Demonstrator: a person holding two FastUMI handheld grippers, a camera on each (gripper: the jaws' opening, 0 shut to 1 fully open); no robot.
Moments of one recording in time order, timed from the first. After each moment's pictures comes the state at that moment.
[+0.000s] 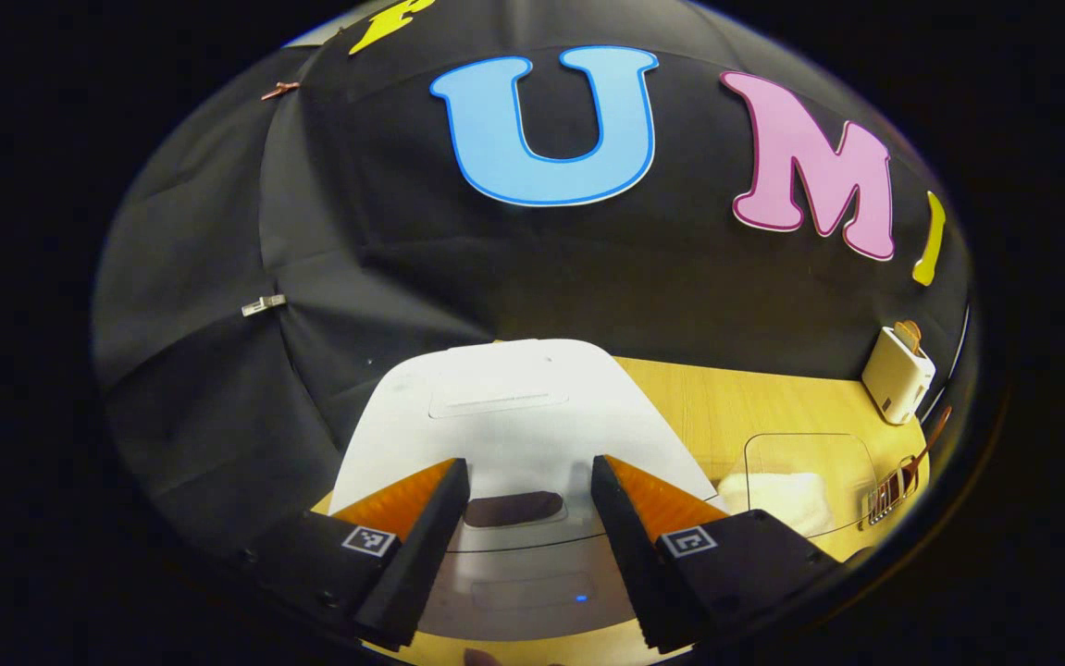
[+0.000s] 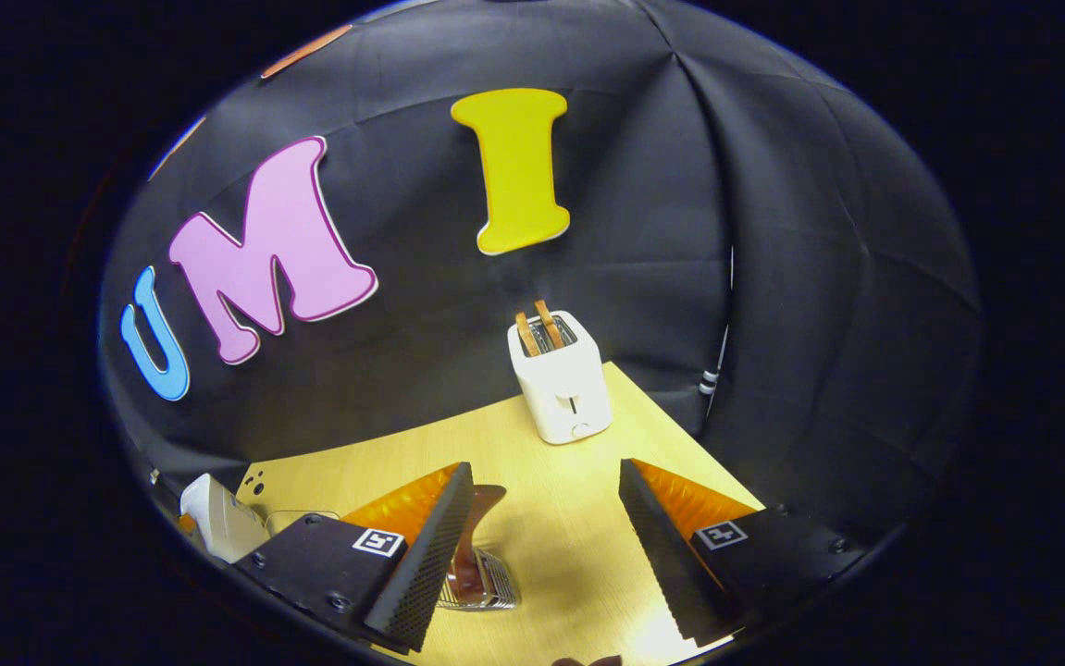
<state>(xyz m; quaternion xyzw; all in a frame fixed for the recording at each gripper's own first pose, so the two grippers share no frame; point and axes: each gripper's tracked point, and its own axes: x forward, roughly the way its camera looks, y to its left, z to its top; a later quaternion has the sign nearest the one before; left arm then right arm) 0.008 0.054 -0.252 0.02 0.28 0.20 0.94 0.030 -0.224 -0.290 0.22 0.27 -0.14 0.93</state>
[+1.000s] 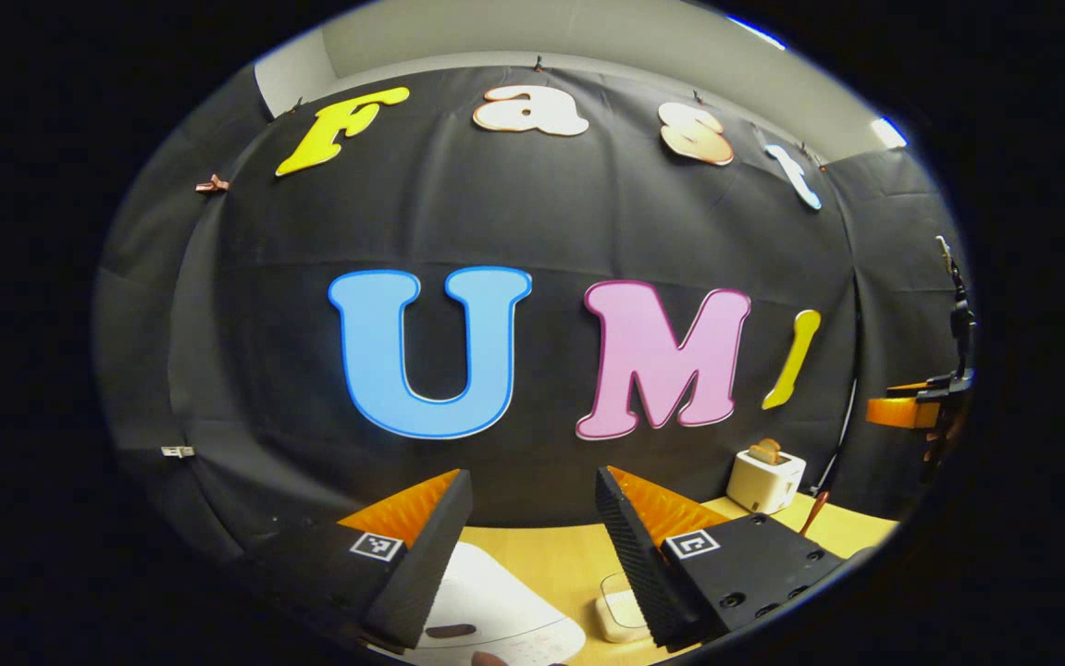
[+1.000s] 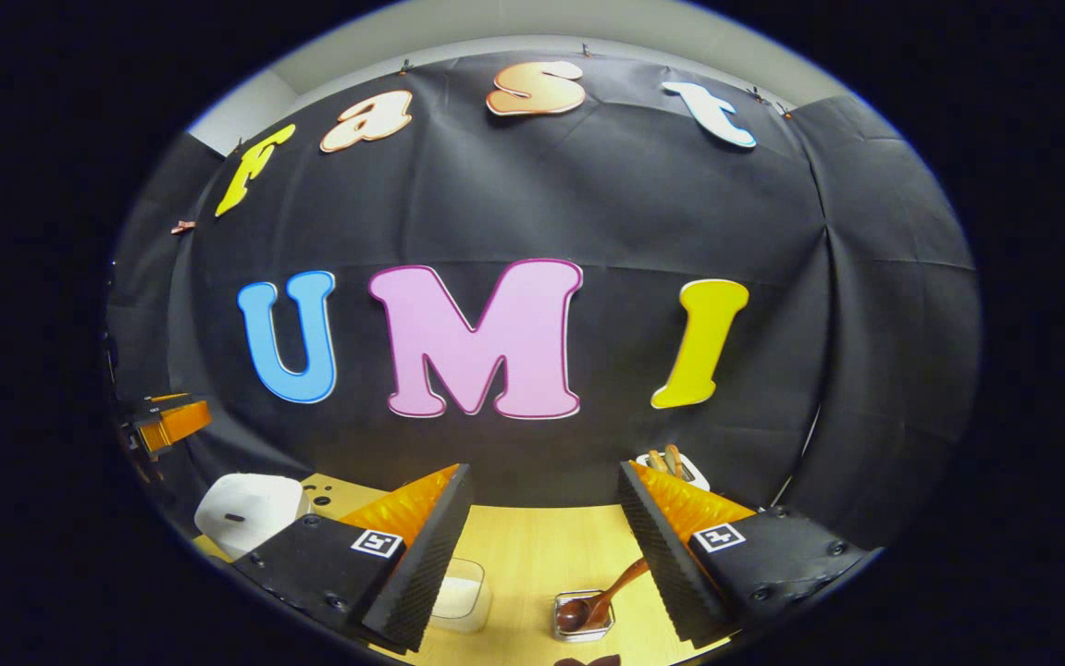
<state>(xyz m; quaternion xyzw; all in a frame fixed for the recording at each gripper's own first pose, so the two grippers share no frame) 0.030 -0.034 -0.029 0.02 0.01 -0.02 1.00 0.016 -0.058 -0.088 0.10 0.09 -0.02 0.99</state>
